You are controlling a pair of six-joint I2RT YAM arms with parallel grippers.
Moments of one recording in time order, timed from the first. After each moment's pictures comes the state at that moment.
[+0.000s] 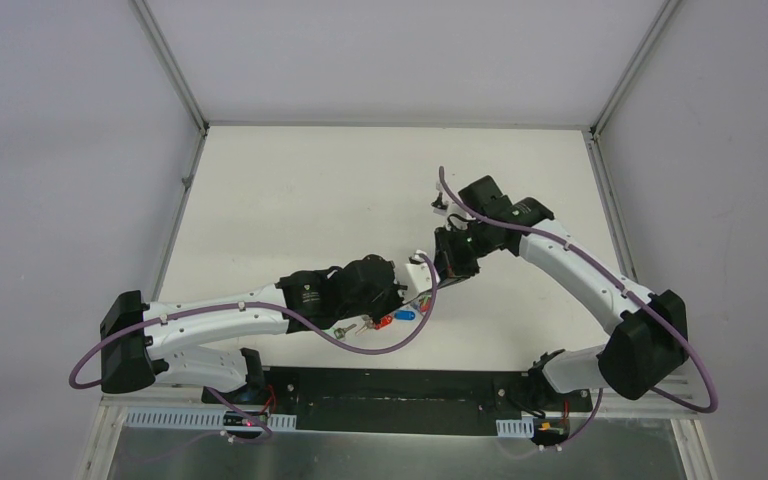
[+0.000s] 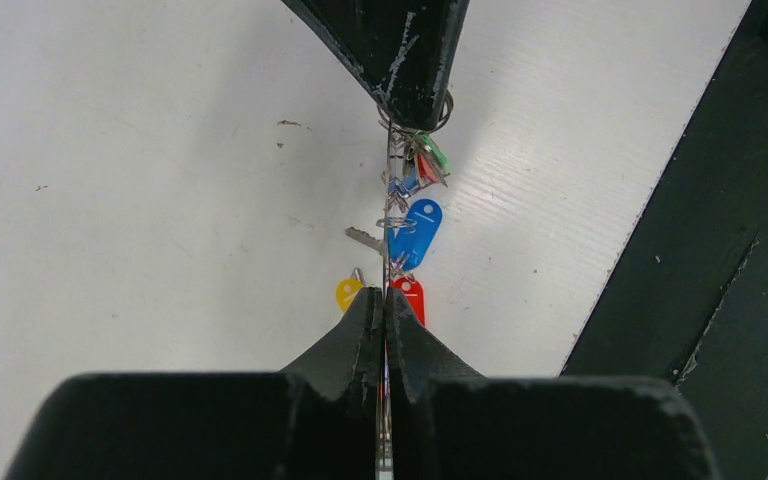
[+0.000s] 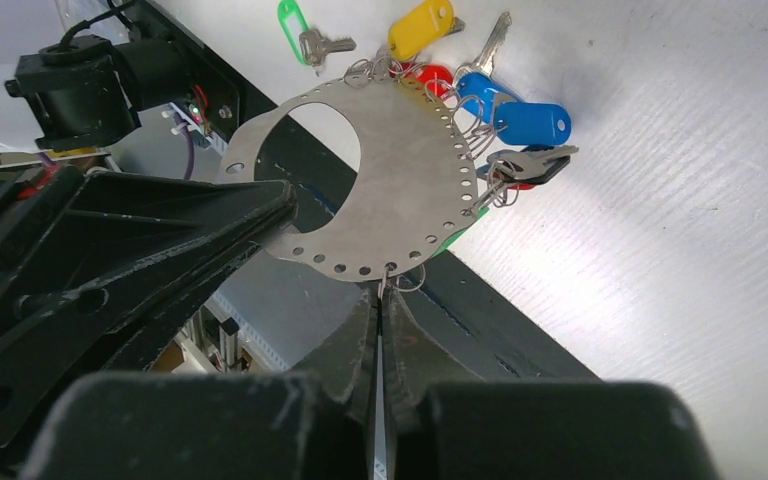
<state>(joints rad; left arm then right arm) -1.22 1.20 0.91 -0.30 -0.19 0.08 0.60 1.38 1.16 -0.94 -0.58 0.39</state>
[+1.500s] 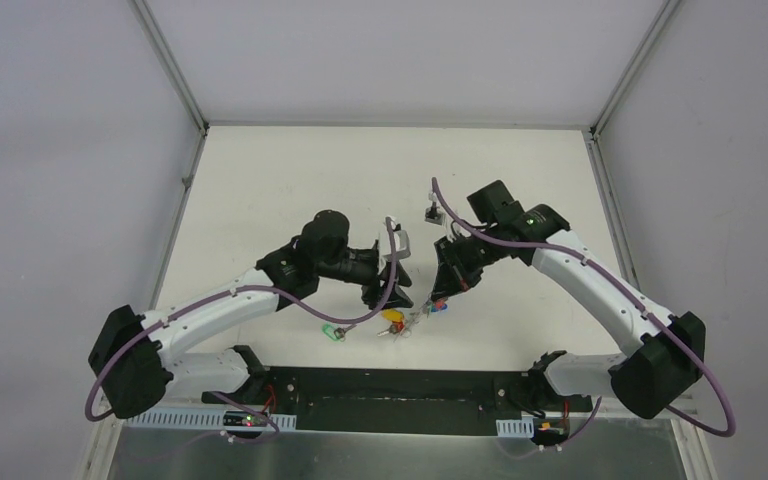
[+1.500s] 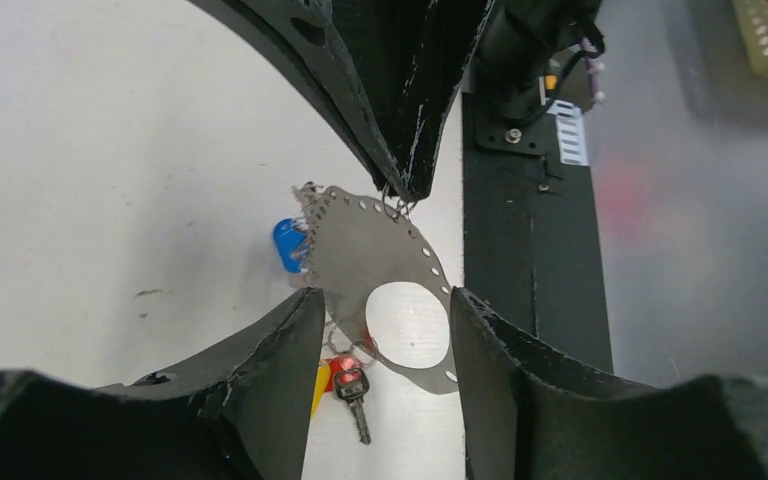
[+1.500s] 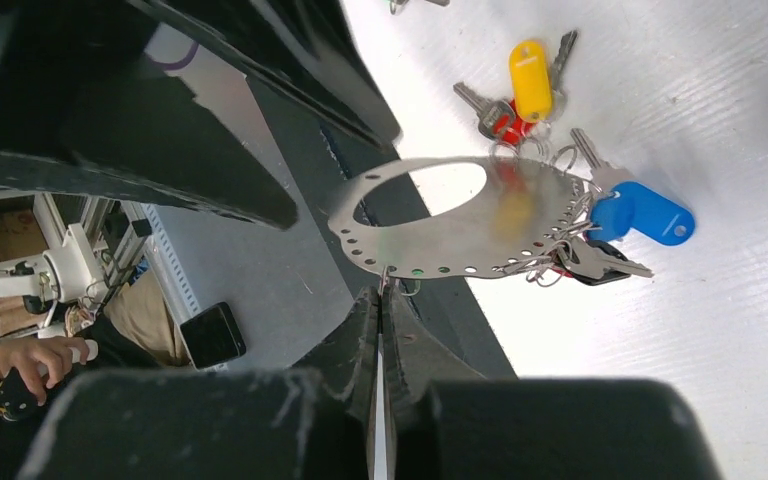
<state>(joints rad) -0.85 1.13 0.79 0.03 0.66 0.01 0.60 1.28 1.15 -1.00 -0.74 0.01</state>
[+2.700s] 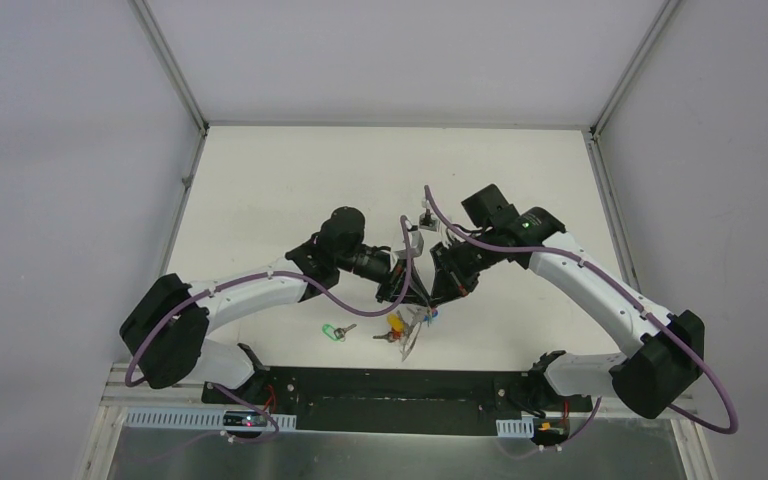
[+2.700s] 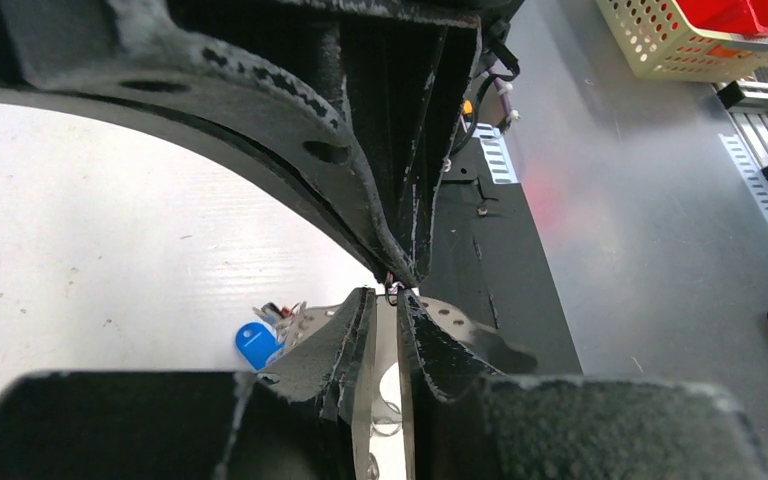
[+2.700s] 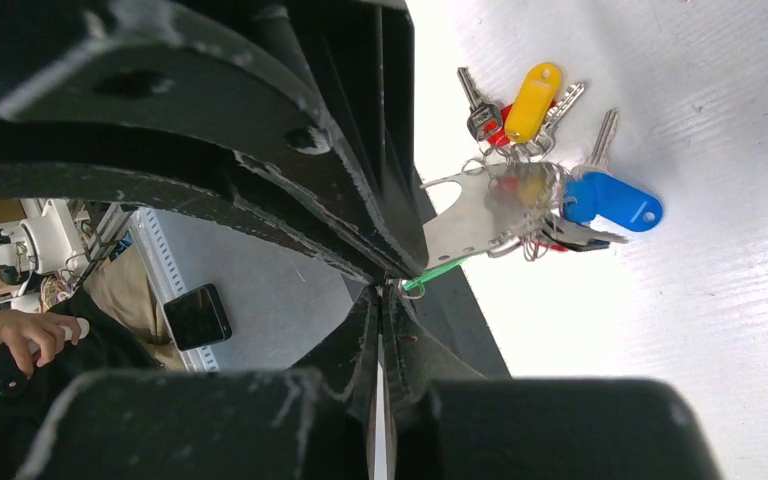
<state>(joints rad) -0.84 1.37 0.78 0.38 0.97 -0.10 0.65 1.28 1.14 -1.00 -0.75 -0.05</state>
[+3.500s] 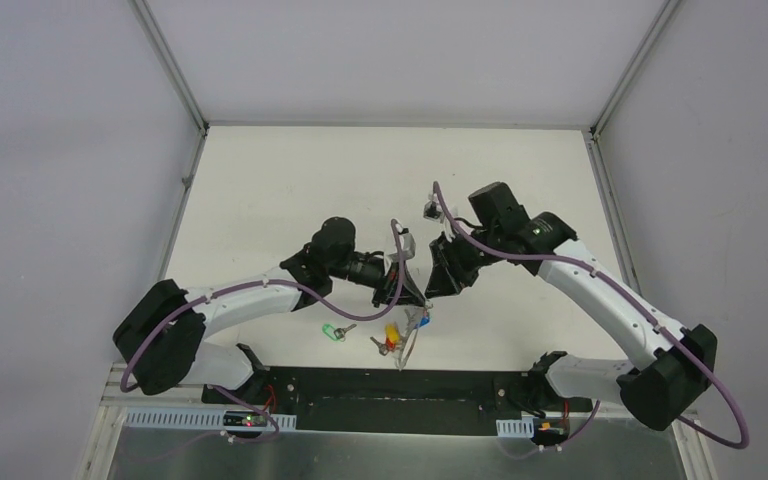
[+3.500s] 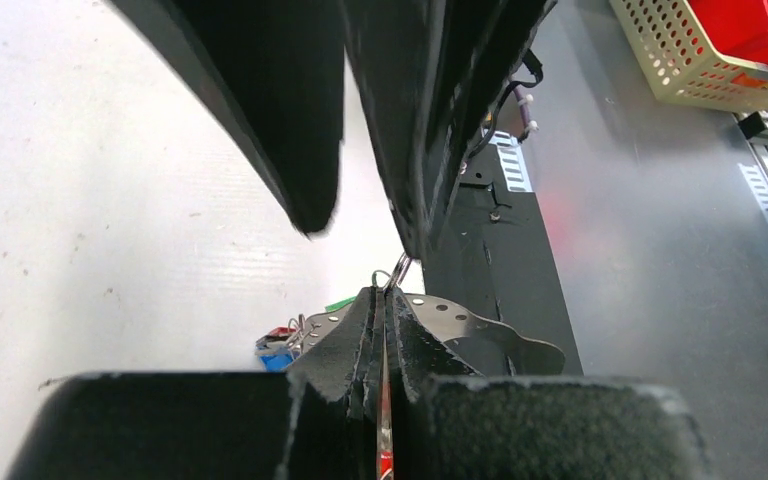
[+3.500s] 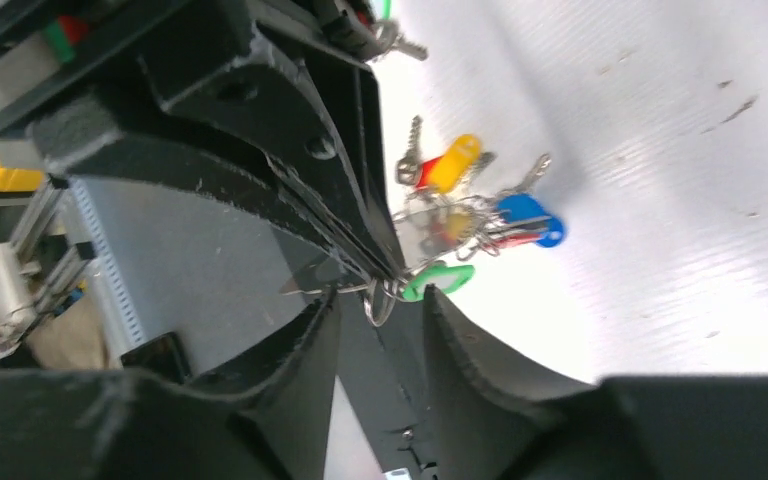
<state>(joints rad) -0.83 1.36 0.71 0.48 0.93 -0.17 0.65 1.24 1.13 -0.91 -0.69 -0.01</state>
